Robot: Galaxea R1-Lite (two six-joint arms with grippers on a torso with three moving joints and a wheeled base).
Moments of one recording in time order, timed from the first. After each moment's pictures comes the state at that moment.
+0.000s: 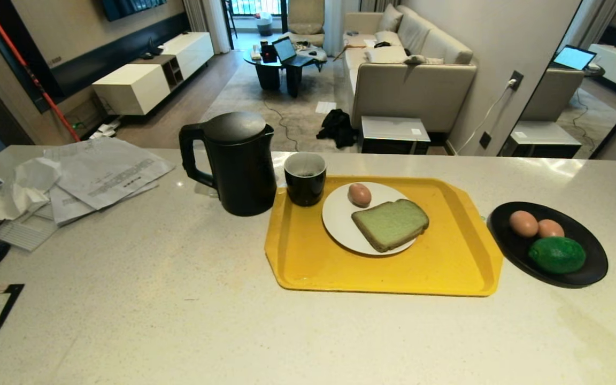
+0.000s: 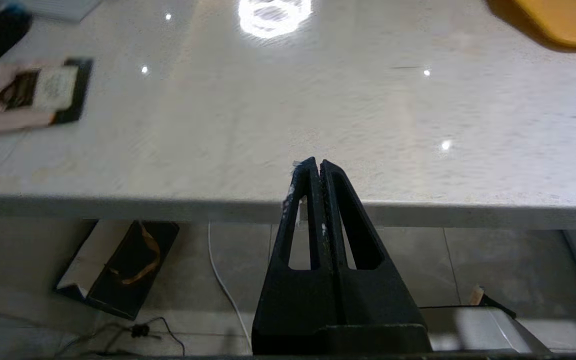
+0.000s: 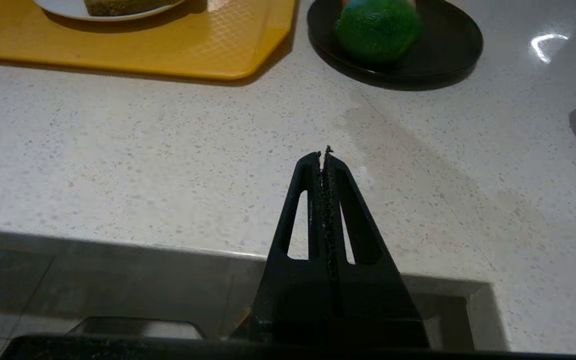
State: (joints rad) left arm 0.01 0.00 -0.02 0.06 -0.01 0.02; right arm -0.01 0.00 0.00 -0.01 -0.01 0.00
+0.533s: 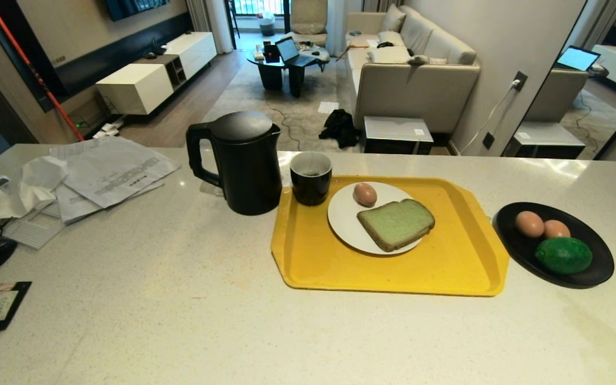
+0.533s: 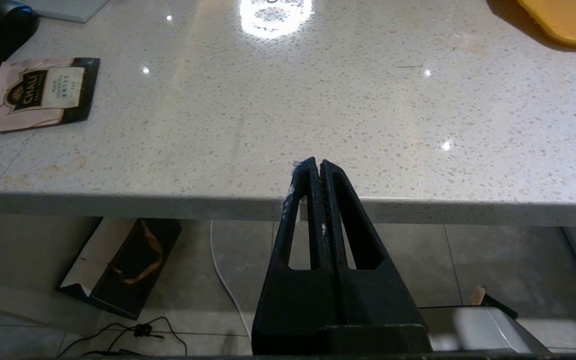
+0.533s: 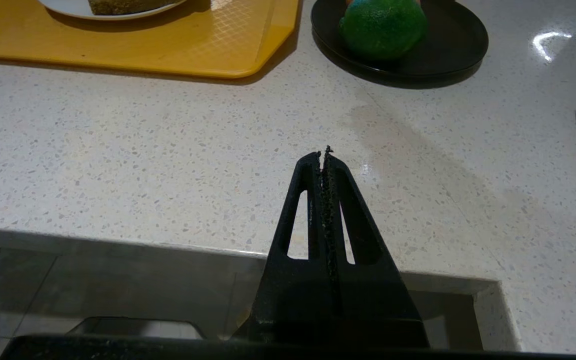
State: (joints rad) left arm 0.01 0.00 -0.02 0.06 -0.01 0.02; right arm -0.01 0.00 0.00 -0.01 -0.01 0.00
